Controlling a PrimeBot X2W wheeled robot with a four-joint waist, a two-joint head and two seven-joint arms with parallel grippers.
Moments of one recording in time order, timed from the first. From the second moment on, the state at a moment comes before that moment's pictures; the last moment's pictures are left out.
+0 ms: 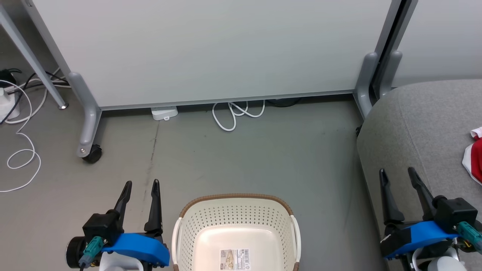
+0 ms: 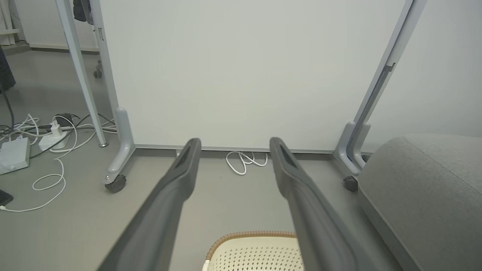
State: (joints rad) left arm -0.12 0.07 -0.08 0.40 -0.24 -0.13 -0.26; right arm -0.10 -0.06 -0.10 0.23 0.10 0.13 -0.19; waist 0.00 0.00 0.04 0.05
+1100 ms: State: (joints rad) left arm -0.13 0.07 -0.09 0.43 -0.25 -0.13 -0.26; right arm -0.08 -0.05 -0.07 0.23 0.15 0.13 -0.18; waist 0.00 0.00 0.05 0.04
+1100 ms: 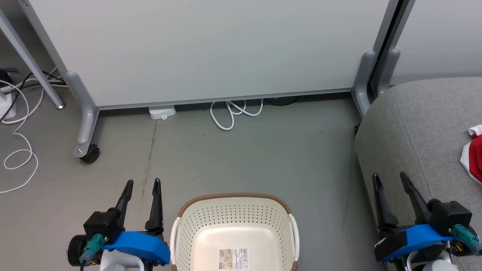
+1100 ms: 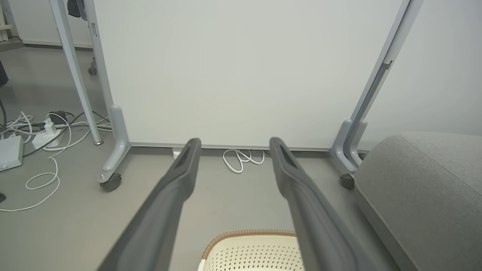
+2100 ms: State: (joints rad) left arm -0.07 0.06 -0.04 0.41 -0.62 -0.12 -0.15; right arm -0.07 -0.05 -0.08 0.29 0.55 0.13 -0.10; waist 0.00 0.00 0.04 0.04
